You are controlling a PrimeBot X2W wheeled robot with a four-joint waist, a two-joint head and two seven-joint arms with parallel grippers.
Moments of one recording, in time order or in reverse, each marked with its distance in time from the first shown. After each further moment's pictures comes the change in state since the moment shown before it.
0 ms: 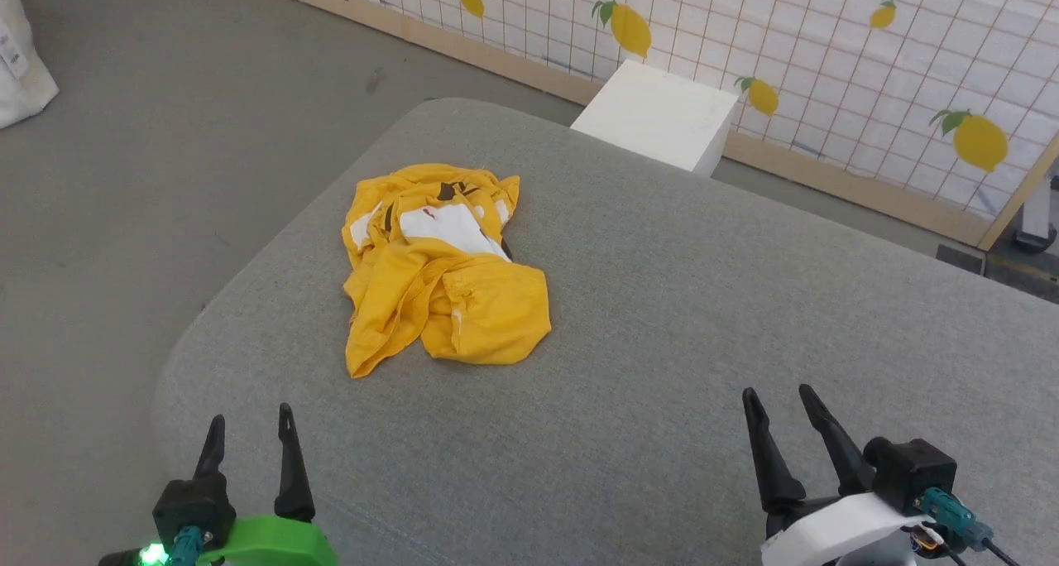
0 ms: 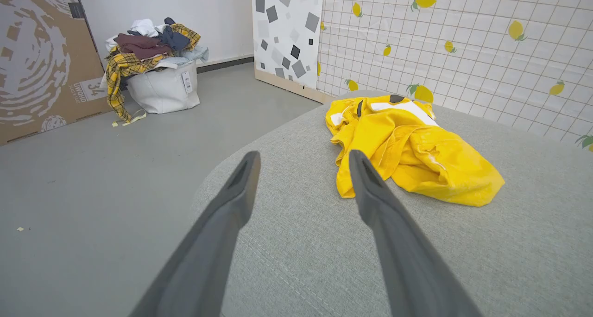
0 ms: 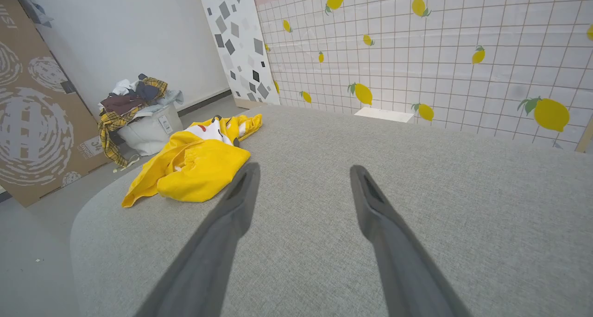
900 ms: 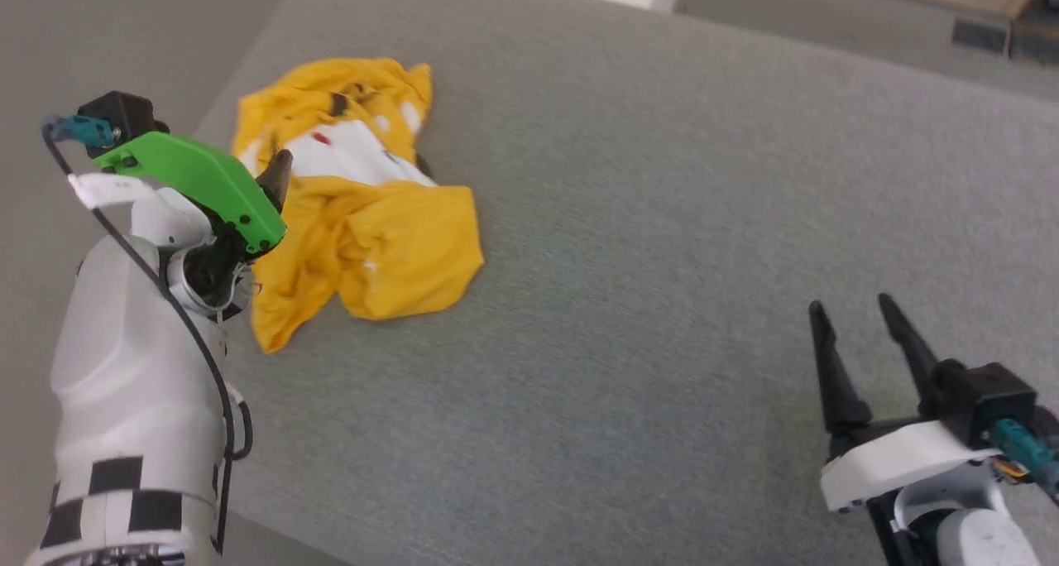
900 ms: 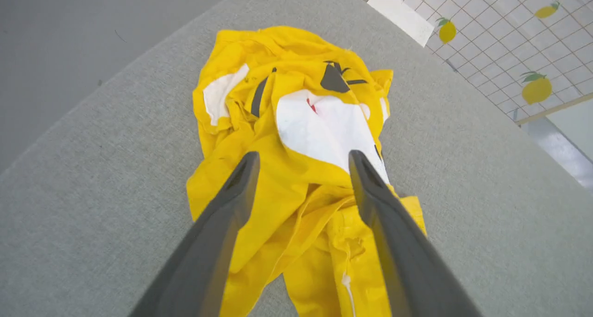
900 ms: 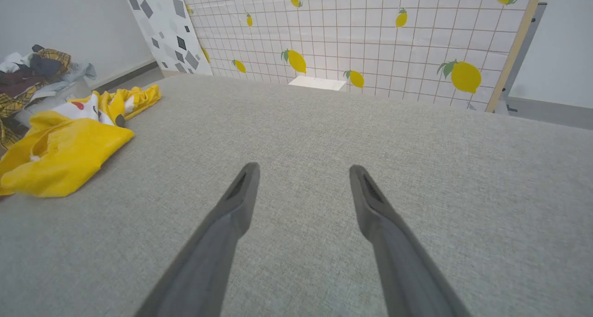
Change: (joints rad) left arm -0.886 0.106 0.065 0.624 -0.360 -0.140 0.661; right arm -0.034 0.001 -0.130 -0.269 -0.181 0.000 0.171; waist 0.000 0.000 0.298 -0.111
